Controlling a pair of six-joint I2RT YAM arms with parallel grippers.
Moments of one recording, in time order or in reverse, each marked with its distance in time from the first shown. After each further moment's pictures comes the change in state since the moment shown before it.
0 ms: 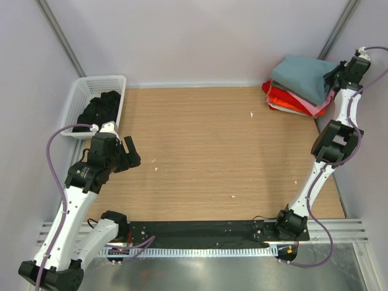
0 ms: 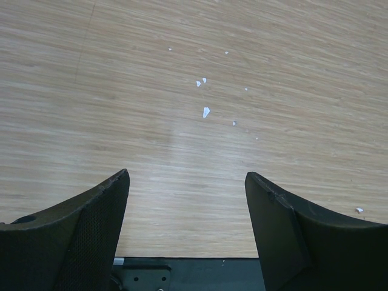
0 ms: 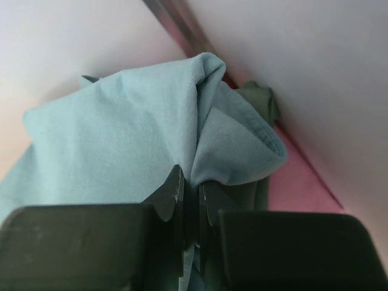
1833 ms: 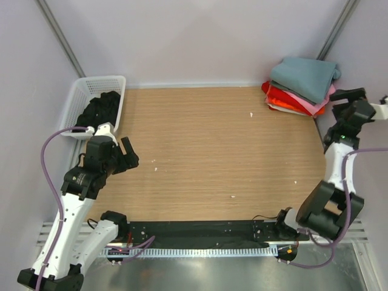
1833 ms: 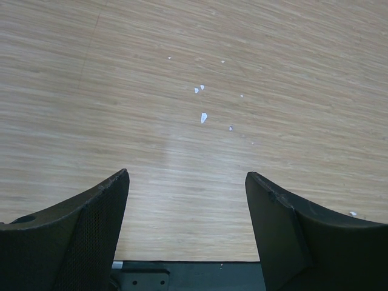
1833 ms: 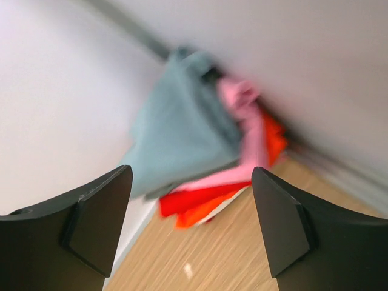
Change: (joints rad) left arm -0.003 -0.064 -0.002 0.001 -0.009 -0.004; right arm -0.063 -1.014 -1.225 0.489 0.249 0.410
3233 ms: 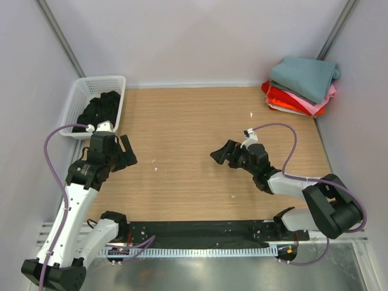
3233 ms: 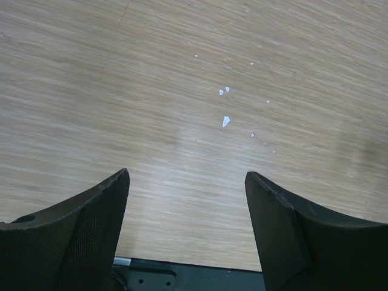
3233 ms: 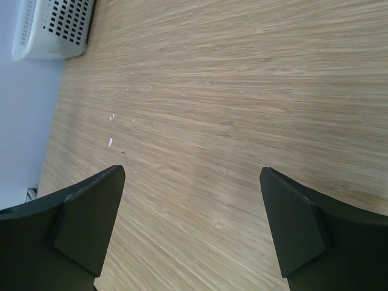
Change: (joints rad) left arm 0.046 0.084 0.000 -0.001 -0.043 -0.008; right arm 1.054 -0.005 -0.660 0.410 -0.209 -0.037
